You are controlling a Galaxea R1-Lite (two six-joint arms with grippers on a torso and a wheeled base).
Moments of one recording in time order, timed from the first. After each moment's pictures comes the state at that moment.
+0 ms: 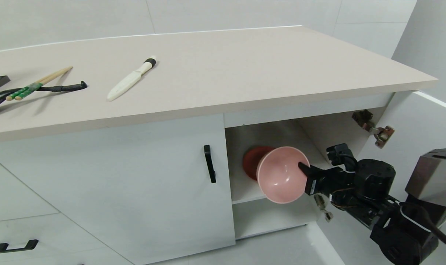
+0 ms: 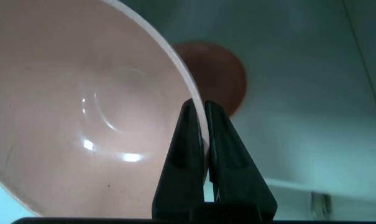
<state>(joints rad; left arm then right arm) 0.00 0.00 0.00 0.00 -0.02 0.04 0.42 2.14 -0.52 -1.57 0.01 0.10</state>
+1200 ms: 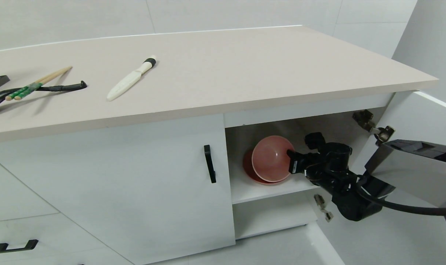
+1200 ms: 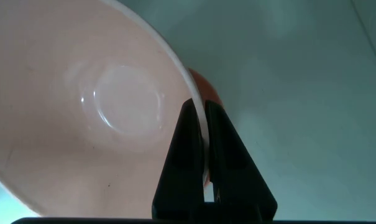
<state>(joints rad) 0.00 0.00 0.00 0.00 -0.01 0.03 0.35 2.37 -1.02 -1.28 0.03 0.11</state>
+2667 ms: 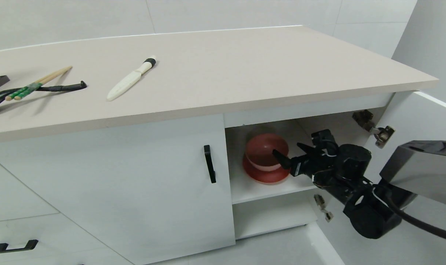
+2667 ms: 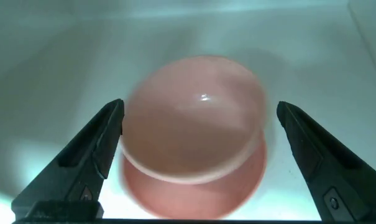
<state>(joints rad) 0.00 0.00 0.00 0.00 -0.01 0.00 0.42 2.22 -0.77 -1.52 0.09 0.08</state>
